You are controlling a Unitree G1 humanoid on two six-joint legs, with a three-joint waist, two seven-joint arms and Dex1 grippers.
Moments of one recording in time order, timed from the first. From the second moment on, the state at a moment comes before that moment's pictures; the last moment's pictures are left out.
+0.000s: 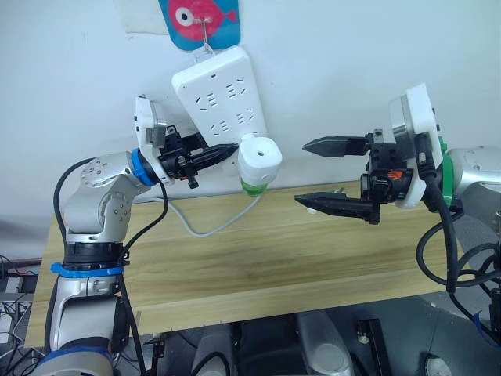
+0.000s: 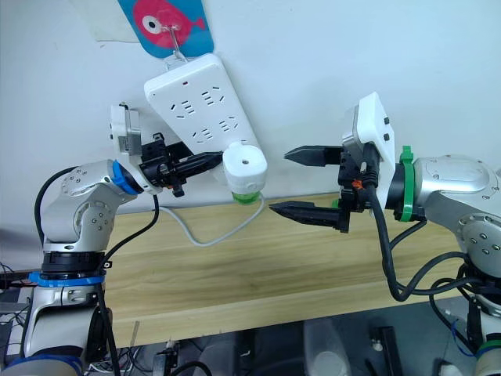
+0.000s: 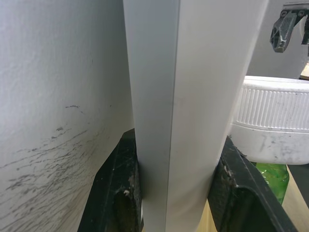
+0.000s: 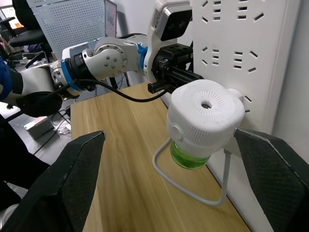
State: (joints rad) left arm -0.67 0.60 0.14 0.10 -0.57 0.36 -1.14; right arm -0.72 -0.85 -0.07 -0.56 1.02 0.92 0.75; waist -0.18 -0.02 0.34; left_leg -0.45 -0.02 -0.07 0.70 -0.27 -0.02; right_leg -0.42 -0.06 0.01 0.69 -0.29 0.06
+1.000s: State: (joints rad) left arm -0.36 0.84 0.37 -0.27 -0.72 0.53 -1.05; right arm -0.68 -0.76 -0.02 -0.60 0.92 0.87 0.73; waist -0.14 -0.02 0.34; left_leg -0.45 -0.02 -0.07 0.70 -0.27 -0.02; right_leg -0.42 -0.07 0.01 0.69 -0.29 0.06
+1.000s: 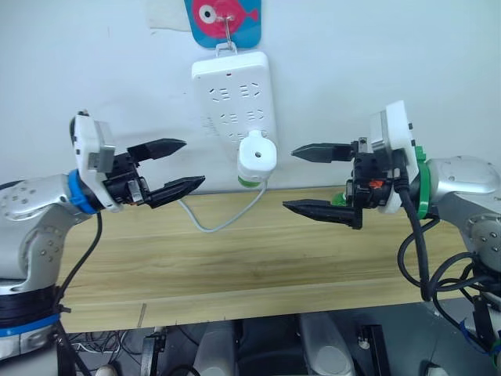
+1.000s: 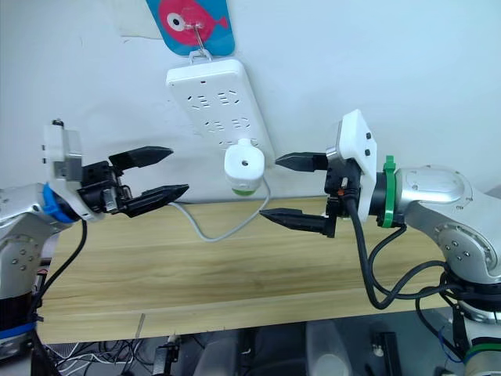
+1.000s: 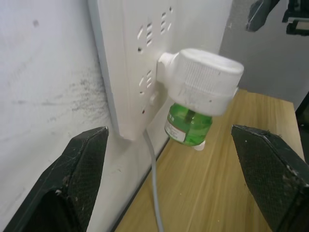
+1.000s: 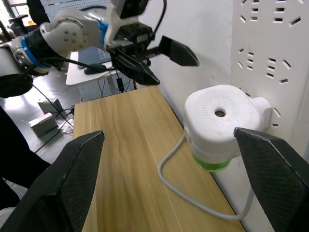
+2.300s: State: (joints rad) left arm -0.13 0.97 0.56 -0.67 -1.08 0.73 -0.82; right arm -0.60 -0.57 0.16 -0.73 0.82 0.95 0.42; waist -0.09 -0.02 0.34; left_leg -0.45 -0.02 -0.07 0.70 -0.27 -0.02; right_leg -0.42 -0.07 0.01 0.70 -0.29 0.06
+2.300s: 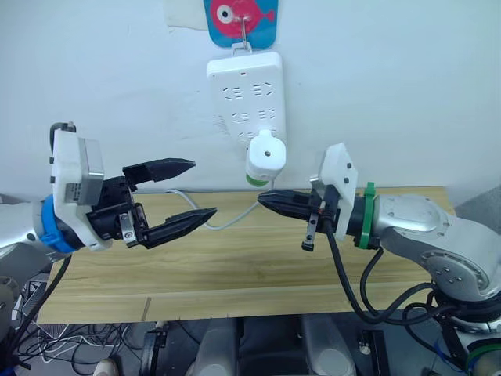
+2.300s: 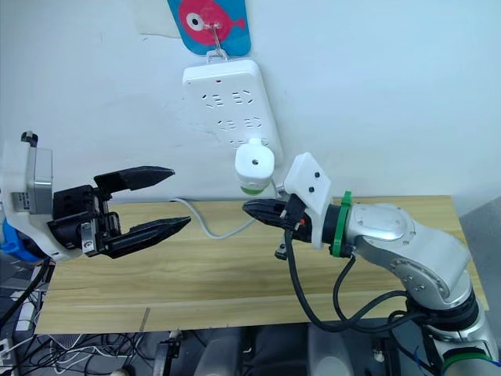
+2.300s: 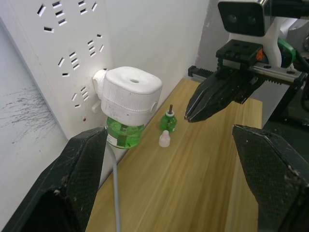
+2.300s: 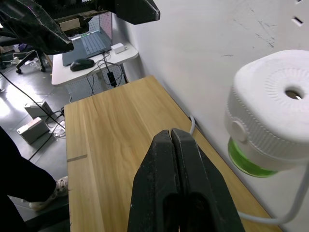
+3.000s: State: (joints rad) left arm -0.09 1.00 0.57 -0.65 -1.07 0.72 -0.88; right arm -0.60 -0.49 0.22 -0.74 0.65 0.96 0.32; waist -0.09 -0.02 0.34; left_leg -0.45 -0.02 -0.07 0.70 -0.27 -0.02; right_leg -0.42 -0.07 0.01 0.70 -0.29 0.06
